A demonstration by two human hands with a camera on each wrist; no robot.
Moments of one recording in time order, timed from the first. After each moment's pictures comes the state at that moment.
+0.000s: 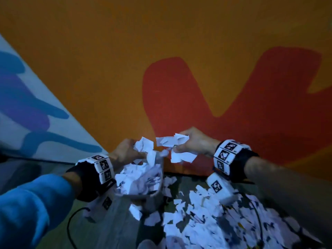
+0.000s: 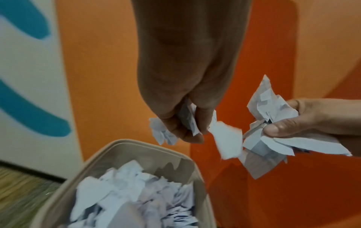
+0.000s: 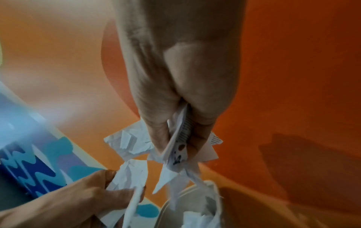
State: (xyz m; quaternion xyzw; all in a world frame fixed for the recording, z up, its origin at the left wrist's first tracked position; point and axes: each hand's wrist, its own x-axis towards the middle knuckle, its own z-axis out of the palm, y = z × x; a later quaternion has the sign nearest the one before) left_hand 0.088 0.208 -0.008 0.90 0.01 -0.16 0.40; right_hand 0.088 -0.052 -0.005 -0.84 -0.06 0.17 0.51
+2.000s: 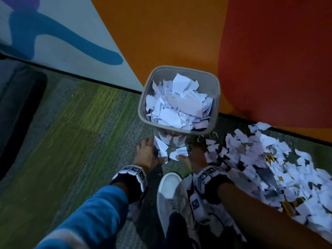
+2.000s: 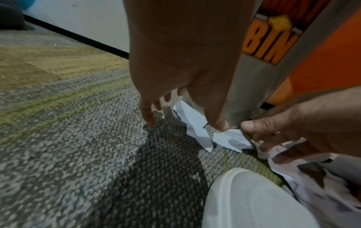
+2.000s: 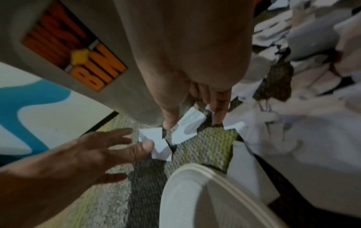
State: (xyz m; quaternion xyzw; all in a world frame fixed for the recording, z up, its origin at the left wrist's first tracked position) left_hand -0.012 0.314 -0.356 0.94 0.07 -0.23 0.23; right_hand -0.008 0.111 -0.356 -0.88 0.12 0.28 0.36
